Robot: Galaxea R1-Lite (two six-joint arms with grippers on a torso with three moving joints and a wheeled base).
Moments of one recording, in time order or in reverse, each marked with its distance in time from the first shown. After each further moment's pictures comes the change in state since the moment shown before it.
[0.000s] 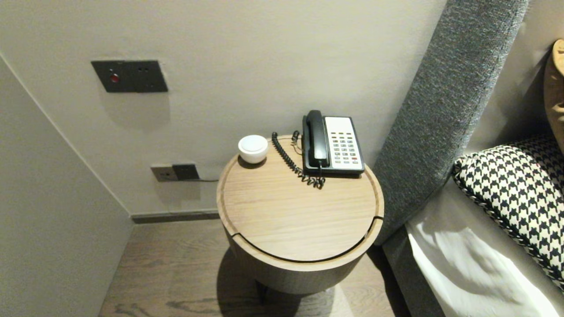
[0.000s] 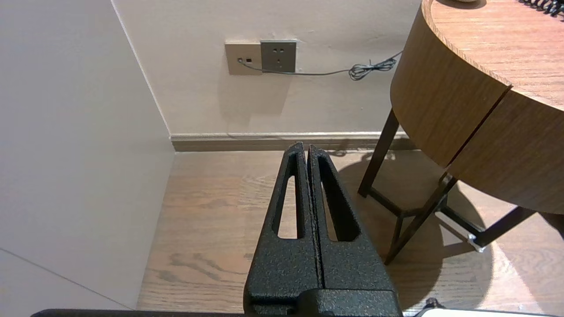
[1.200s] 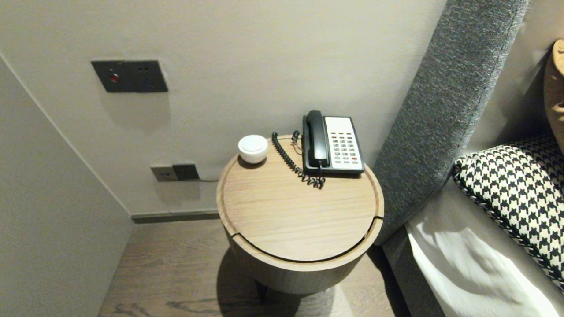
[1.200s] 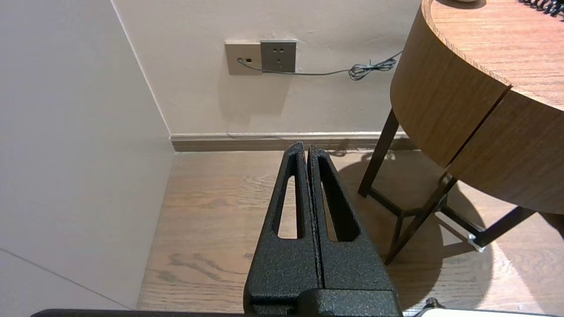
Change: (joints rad) left arm 0.000 0.001 0.000 0.001 0.000 0.001; right arm 0.000 0.000 0.000 0.000 0.000 0.000
